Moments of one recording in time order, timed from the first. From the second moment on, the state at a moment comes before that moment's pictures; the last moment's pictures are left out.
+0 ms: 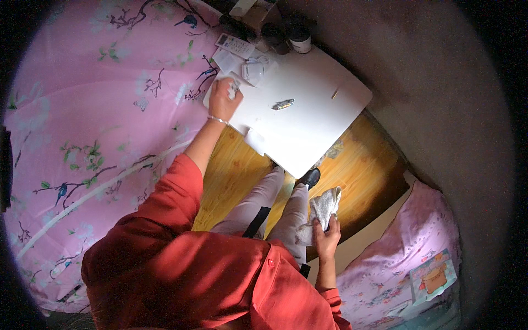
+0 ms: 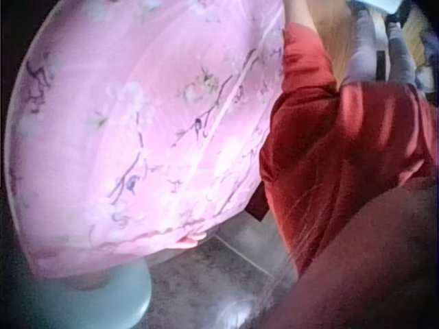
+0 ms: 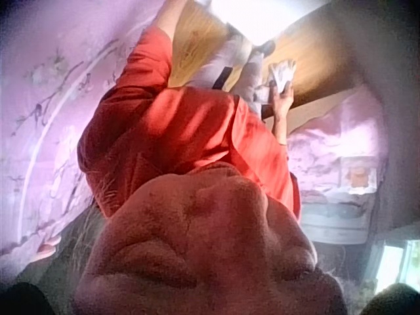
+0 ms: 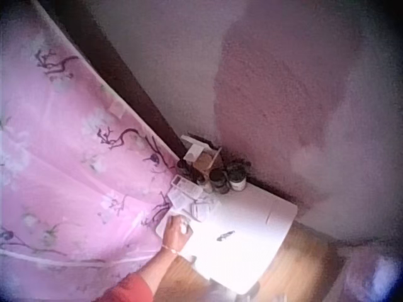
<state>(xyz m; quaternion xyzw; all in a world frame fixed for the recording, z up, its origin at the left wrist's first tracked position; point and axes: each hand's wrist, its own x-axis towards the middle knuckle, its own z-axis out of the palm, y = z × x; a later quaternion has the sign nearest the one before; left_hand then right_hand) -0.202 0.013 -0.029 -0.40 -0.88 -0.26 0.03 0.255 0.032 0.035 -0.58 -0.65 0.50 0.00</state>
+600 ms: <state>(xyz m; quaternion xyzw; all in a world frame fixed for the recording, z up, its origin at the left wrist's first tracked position) -0.121 -0.050 -0.007 -0.64 -0.74 -0.09 -0.19 0.255 0.032 0.032 -0.58 -0.64 0.50 0.01</state>
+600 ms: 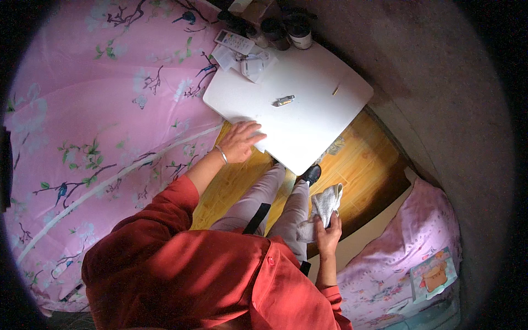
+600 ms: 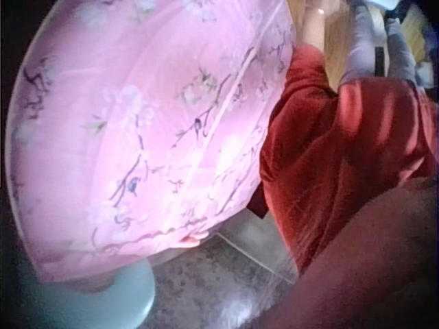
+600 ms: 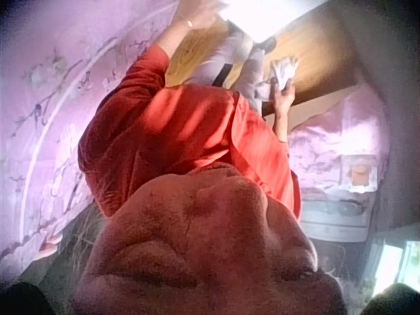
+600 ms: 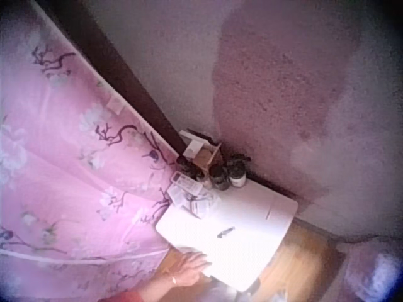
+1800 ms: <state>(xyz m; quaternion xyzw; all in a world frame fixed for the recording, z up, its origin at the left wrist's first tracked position) -0.118 0.067 -0.043 -0.52 -0.84 -0.04 -0.13 0.257 0.027 0.034 -0.56 -0.66 0.49 0.01</state>
